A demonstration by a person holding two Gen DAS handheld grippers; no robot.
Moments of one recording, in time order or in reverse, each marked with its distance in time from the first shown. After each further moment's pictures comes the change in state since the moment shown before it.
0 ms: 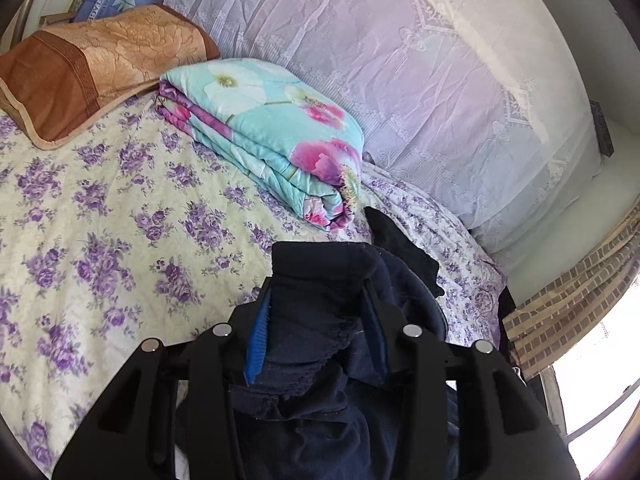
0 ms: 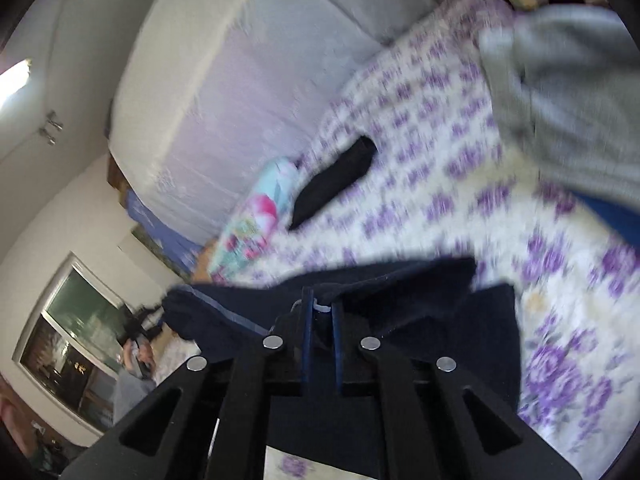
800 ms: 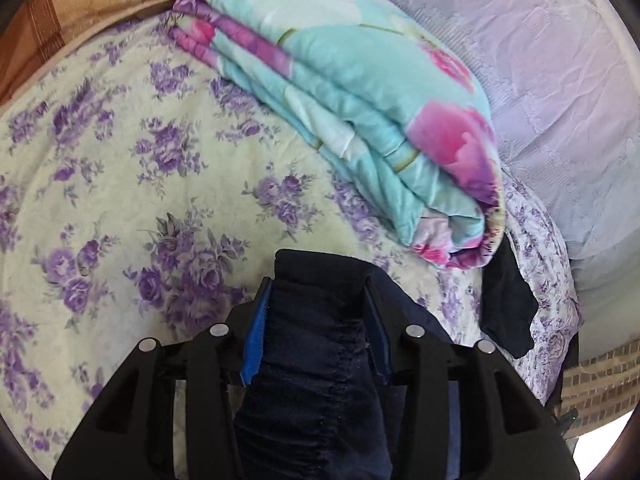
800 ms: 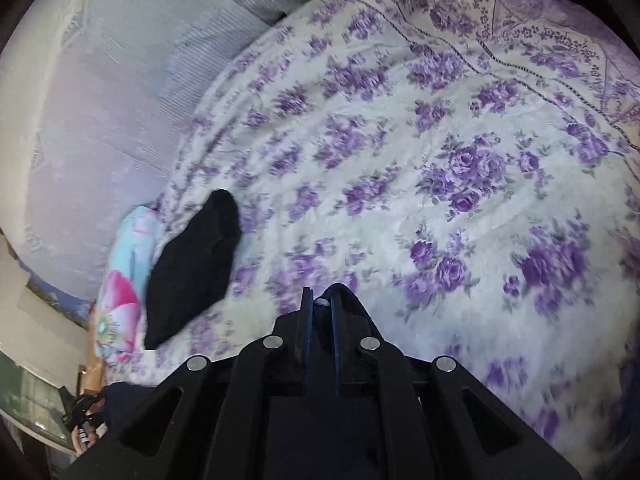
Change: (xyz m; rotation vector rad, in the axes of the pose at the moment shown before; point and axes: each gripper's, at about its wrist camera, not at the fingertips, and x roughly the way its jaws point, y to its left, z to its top) left arm 0.224 0.061 0.066 -0.189 0.201 0.286; right arm 0.272 -0.132 0.187 0.120 0.116 -0.420
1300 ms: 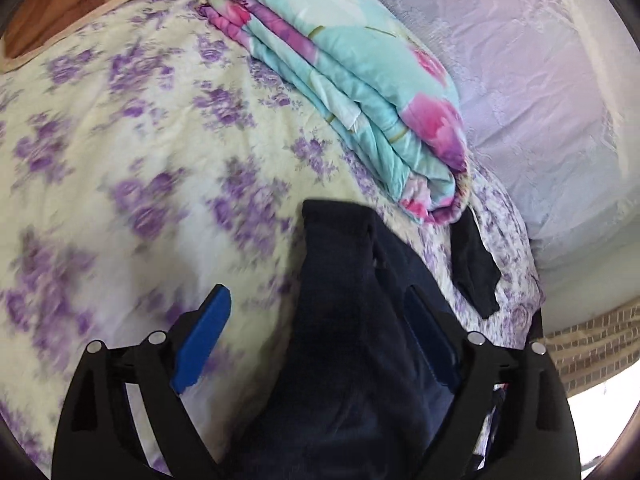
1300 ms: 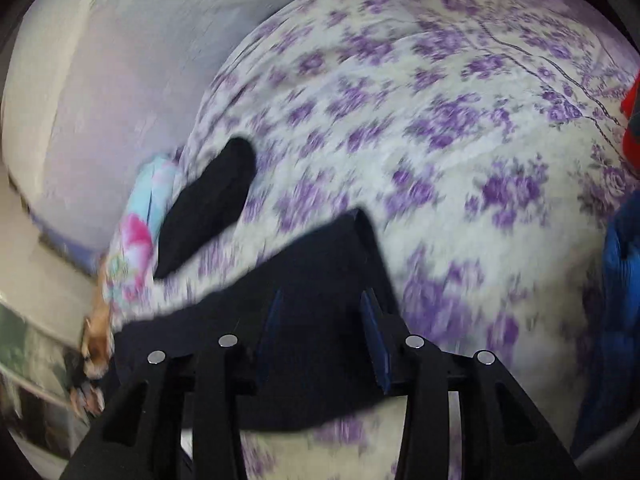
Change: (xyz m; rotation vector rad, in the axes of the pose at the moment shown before) left arm -0.063 0.060 -0.037 0.004 0.052 -0.148; right arm -0.056 -0.006 -0.056 -0.143 0.118 0.043
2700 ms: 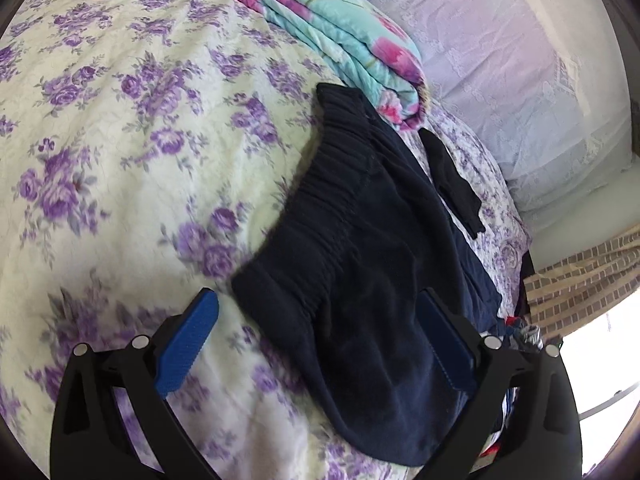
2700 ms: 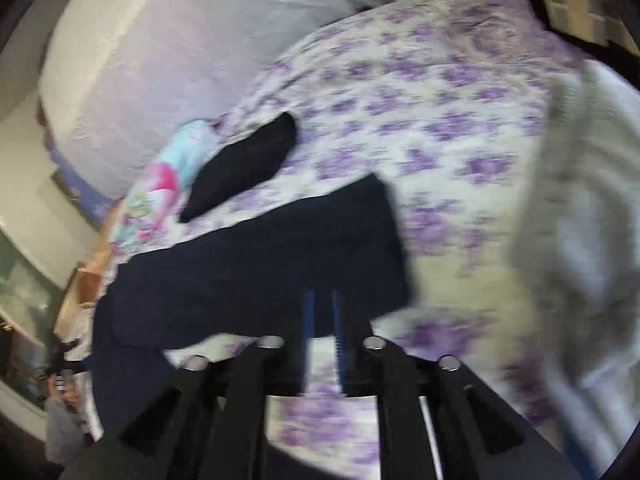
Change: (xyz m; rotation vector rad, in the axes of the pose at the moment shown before) left arm -0.069 0.038 -0.136 0.110 0.031 -0.054; right arm -0.065 0.026 -0.064 -0.163 -0.039 0.077
